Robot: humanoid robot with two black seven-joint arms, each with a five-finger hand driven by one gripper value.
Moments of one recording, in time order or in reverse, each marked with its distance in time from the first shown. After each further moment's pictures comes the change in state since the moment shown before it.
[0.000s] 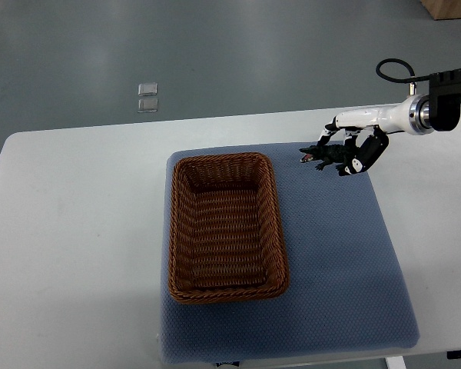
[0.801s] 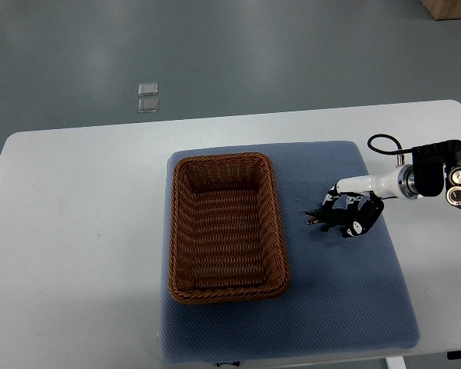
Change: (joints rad) left arm 0.000 0.000 -0.007 0.006 -0.001 0.000 0.000; right arm -0.223 0.027 -0.037 -0.033 -0.038 -0.045 -0.006
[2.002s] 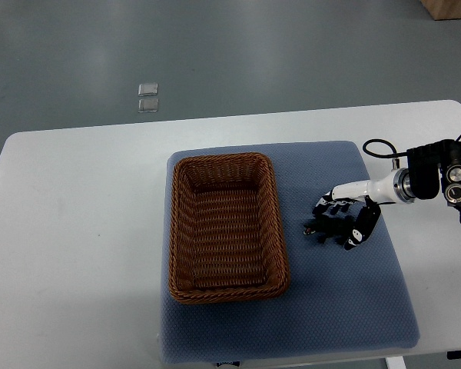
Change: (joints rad) left arm -0.002 0.000 -0.002 0.000 0.000 -0.003 0.000; right arm -0.023 0.029 0.006 0.013 0.050 0.037 -0.046
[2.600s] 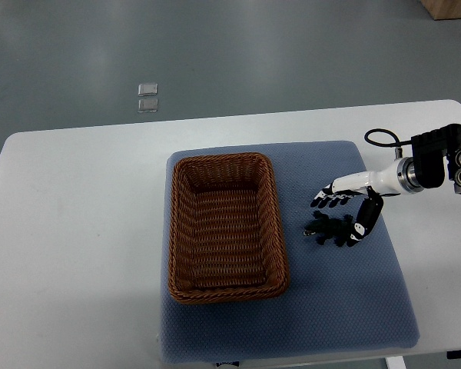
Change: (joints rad) left arm -0.003 0.000 0.000 0.000 0.000 0.000 0.000; right arm 0.054 -0.035 0.005 0.028 0.096 0.064 -0.024
